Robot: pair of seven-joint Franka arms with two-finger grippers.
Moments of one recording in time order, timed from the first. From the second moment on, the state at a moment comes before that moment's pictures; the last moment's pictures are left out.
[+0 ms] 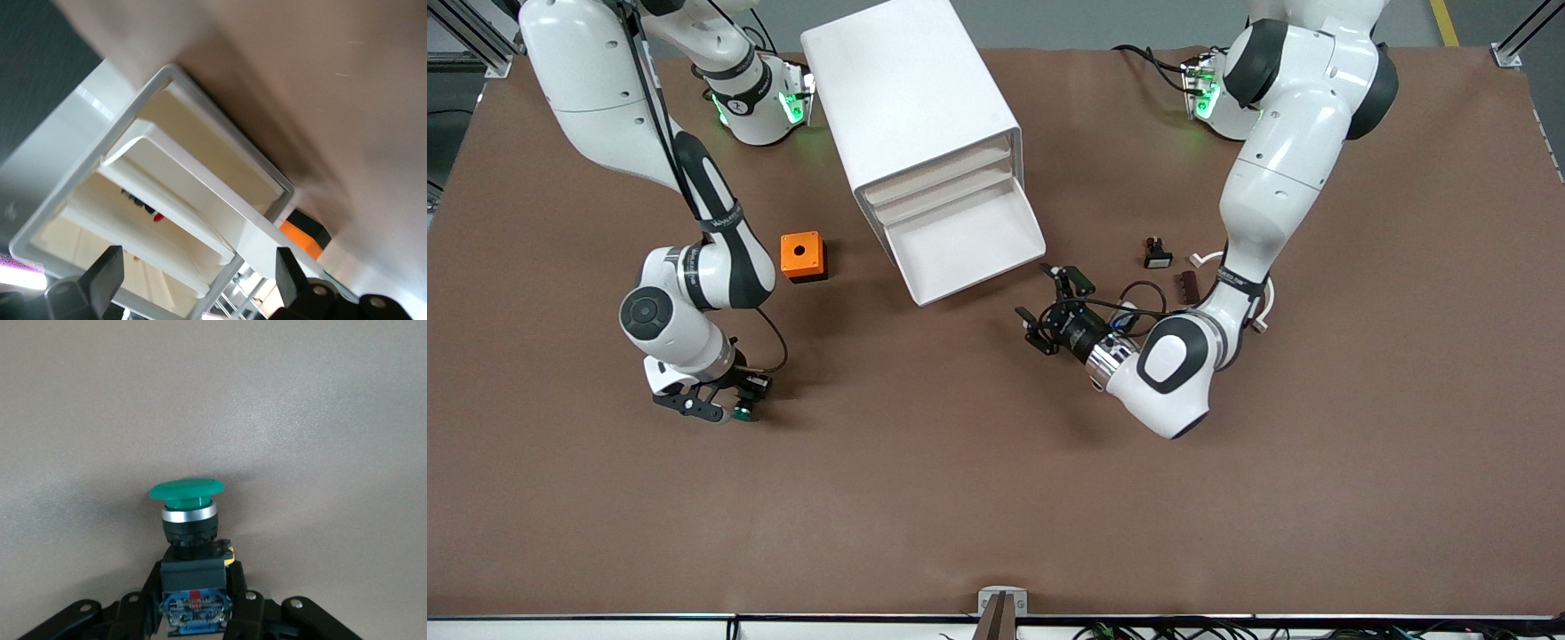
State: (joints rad) left arm -0.32 1.03 -0.12 -1.18 -0.98 1.44 -1.51; right arm 0.24 0.57 -0.13 -2.00 0.08 2.62 0.36
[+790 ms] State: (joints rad) left arm -0.33 0.82 -0.11 -1.15 -0.46 1.78 -1.12; right arm 0.30 0.38 -0.12 -1.95 0.10 2.30 0.65
